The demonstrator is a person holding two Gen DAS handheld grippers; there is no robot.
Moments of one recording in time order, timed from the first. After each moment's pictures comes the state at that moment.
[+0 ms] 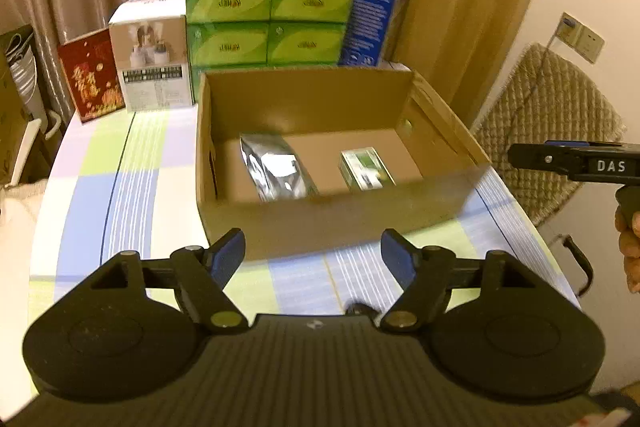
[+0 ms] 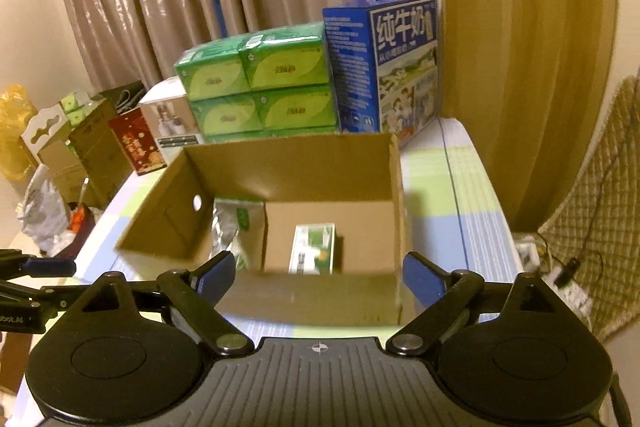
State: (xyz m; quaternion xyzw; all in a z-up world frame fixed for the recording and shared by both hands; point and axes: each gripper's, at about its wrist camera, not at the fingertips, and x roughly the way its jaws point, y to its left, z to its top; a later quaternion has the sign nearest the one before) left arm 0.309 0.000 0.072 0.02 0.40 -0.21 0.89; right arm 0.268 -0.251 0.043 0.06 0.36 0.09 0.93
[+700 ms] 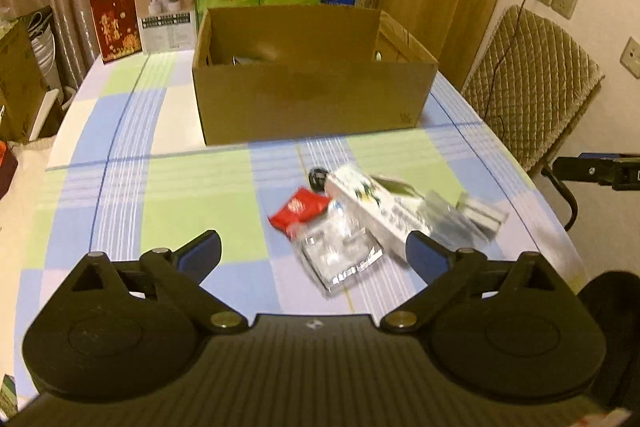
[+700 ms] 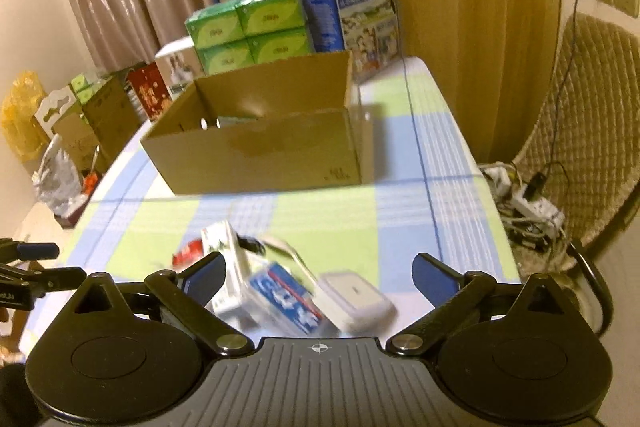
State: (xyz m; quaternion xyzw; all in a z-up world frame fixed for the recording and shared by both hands) left arm 0.154 0.001 0.051 0.03 0.42 -0.19 0.89; right arm 0.099 -0.295 0.017 0.08 0.38 0.08 0.92
